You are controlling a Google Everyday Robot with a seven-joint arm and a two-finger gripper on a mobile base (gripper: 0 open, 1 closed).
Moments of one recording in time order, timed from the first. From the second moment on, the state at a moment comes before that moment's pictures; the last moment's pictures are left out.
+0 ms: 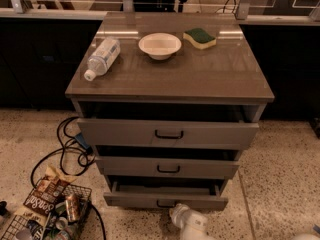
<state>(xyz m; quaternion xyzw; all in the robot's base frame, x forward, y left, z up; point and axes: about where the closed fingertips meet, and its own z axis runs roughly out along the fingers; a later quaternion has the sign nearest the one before) 0.547 -0.079 0.134 -0.39 0.85 -0.02 0.35</state>
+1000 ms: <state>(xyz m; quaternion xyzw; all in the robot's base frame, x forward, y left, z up) 0.547 -0.079 0.134 -0.39 0.85 -0.02 0.35</state>
